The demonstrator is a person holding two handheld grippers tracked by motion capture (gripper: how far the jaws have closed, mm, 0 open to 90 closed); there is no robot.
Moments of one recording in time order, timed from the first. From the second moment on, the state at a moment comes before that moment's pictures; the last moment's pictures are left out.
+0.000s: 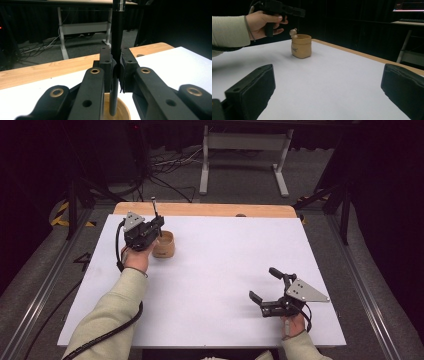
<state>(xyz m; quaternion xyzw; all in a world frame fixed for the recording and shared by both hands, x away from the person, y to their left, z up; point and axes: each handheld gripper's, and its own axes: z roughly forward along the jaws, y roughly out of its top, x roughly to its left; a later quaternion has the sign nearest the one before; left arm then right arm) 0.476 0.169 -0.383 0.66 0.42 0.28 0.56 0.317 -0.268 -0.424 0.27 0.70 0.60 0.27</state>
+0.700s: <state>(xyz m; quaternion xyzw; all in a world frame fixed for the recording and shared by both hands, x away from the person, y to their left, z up) 0.480 0.166 -0.403 0.66 0.42 0.27 0.55 0.316 -0.262 -0.425 0.25 0.71 0.61 0.25</state>
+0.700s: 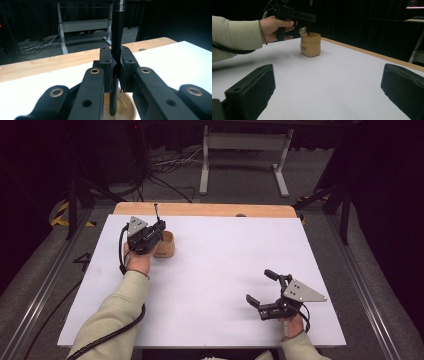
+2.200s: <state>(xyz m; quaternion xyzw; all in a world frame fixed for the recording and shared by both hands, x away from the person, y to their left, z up) 0.440 0.187 -0.393 0.68 0.33 0.20 0.62 0.330 -0.277 -0.417 0.25 0.70 0.61 0.25</state>
